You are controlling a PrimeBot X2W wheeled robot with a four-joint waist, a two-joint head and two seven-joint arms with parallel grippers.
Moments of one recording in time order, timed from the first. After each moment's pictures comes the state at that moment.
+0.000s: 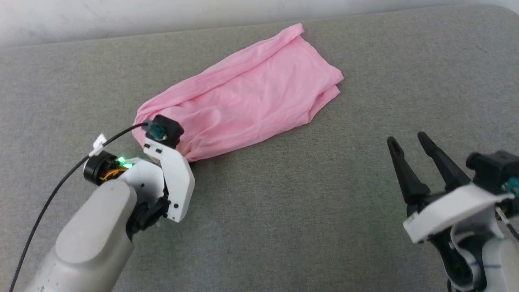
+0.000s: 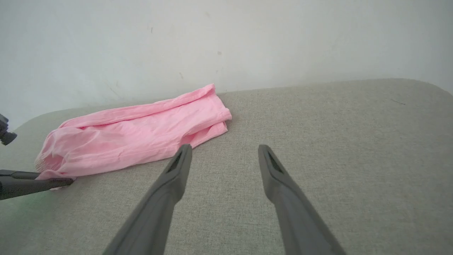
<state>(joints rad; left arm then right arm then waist) -0.56 0.45 -0.58 0.29 -0.55 -0.07 0.63 -0.09 -0.13 0.04 -0.17 0.34 0.13 0.17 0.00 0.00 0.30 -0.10</state>
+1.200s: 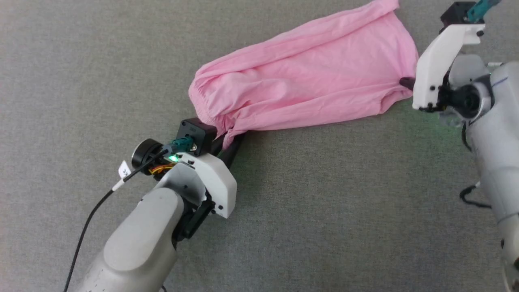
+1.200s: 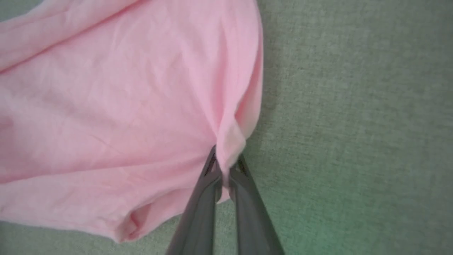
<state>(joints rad) -0.54 0.30 -0.59 0.25 -0.47 -0.02 0.13 -1.01 -0.21 0.16 0.90 0.49 0.13 0.78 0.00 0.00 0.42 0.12</state>
